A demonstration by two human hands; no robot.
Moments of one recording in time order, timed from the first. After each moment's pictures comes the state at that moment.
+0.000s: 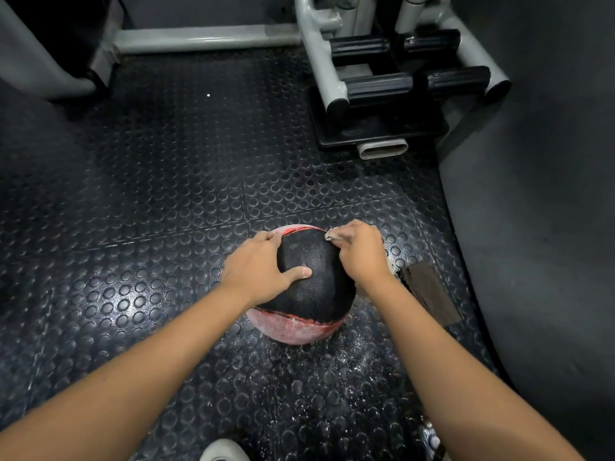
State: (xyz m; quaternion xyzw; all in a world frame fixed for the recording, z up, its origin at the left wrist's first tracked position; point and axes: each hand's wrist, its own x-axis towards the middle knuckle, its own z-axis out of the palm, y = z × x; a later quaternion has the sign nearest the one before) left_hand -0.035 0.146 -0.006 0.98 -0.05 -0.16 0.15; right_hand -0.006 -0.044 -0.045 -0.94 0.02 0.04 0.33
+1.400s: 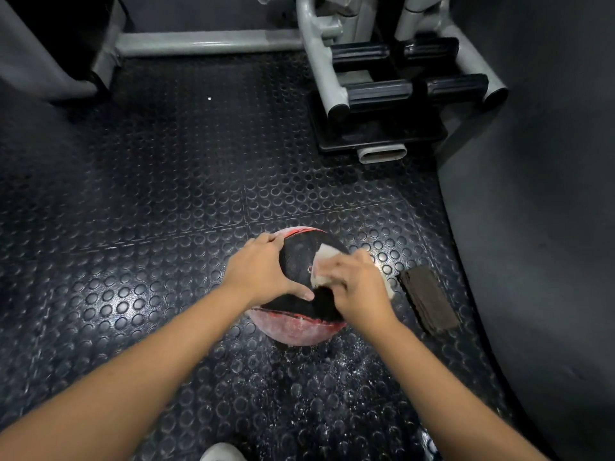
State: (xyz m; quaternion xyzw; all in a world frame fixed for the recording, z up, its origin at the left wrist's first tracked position) left_hand -0.032 0.147 -0.002 0.97 -0.06 -0.20 0.15; right_hand -0.074 -0.036 -0.020 -0.93 -0.11 -0.04 0.34
